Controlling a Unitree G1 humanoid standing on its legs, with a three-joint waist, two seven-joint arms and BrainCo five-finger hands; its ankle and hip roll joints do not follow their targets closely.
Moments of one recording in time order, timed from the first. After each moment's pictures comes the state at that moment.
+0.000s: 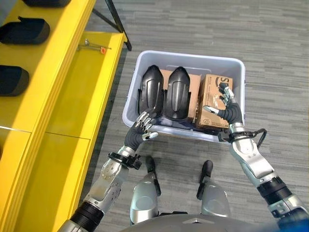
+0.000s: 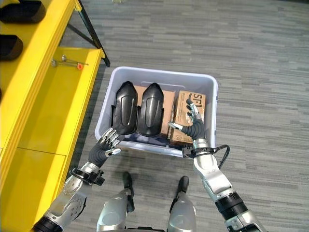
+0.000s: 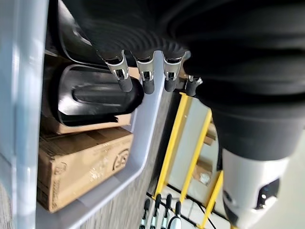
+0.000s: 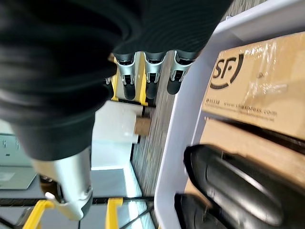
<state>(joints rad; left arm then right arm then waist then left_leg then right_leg) 0.02 0.46 -0.39 0.01 -0.67 -0.30 -0.06 -0.26 -0.48 0.34 0.09 0.25 -0.15 -0.44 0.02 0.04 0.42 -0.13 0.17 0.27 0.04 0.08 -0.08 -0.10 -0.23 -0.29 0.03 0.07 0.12</state>
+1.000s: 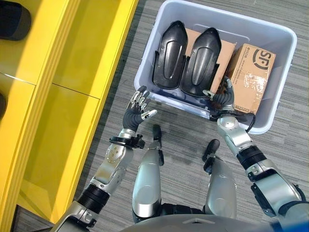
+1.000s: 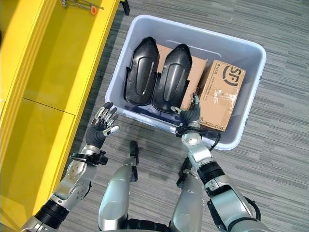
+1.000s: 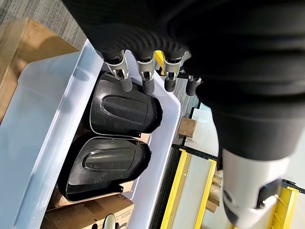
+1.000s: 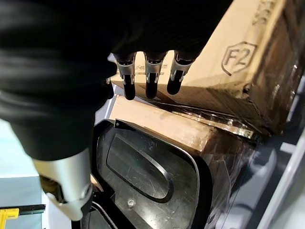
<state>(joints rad) -0.12 0.44 -0.39 0.00 -0.64 -0.33 0.13 -0.58 -0.33 0.34 0.52 0.32 -0.01 -0.59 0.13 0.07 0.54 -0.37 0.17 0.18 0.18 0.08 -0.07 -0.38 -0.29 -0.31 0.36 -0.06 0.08</state>
